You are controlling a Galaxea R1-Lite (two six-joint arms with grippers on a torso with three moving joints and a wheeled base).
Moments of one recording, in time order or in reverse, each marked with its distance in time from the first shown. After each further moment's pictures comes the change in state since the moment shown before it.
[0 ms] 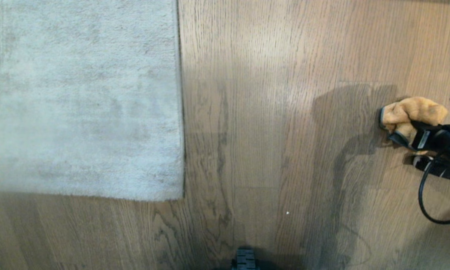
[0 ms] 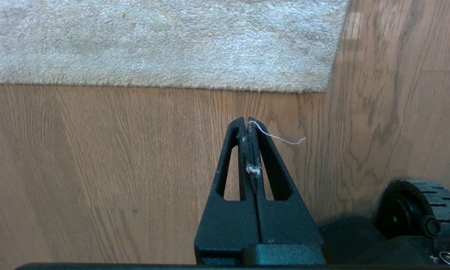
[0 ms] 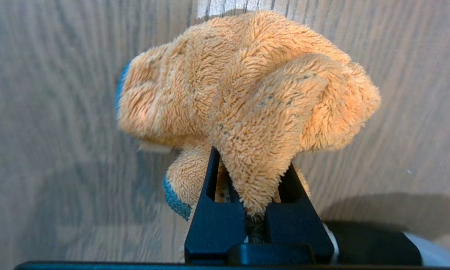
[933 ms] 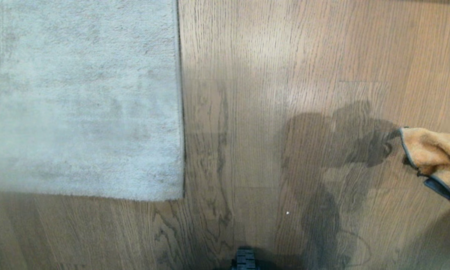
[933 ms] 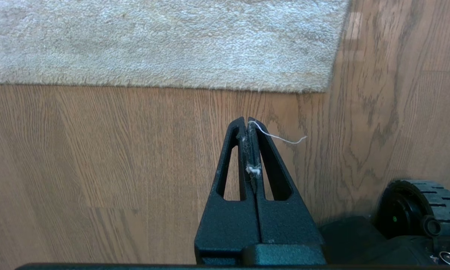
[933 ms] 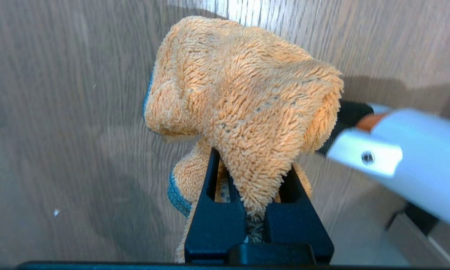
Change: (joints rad) left arm 0.000 0.000 0.000 0.000 0.000 0.000; right arm 0.007 -0.623 0.306 0.404 0.001 0.031
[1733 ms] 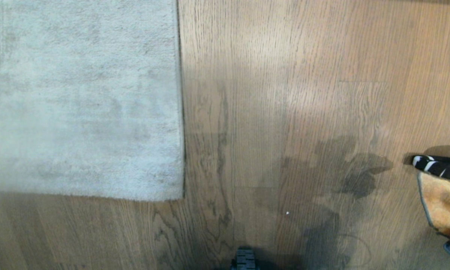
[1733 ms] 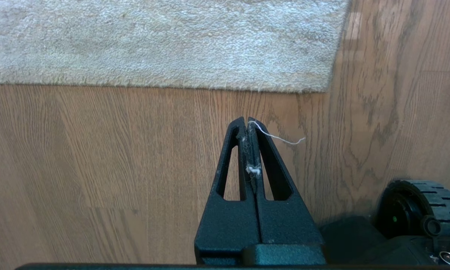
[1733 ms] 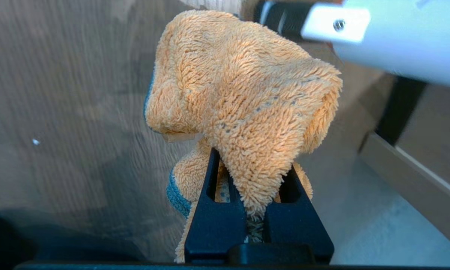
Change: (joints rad) left arm 0.000 0.000 0.000 0.000 0.000 0.000; right arm 0.046 -0.416 0.250 0.226 -0.143 -0.007
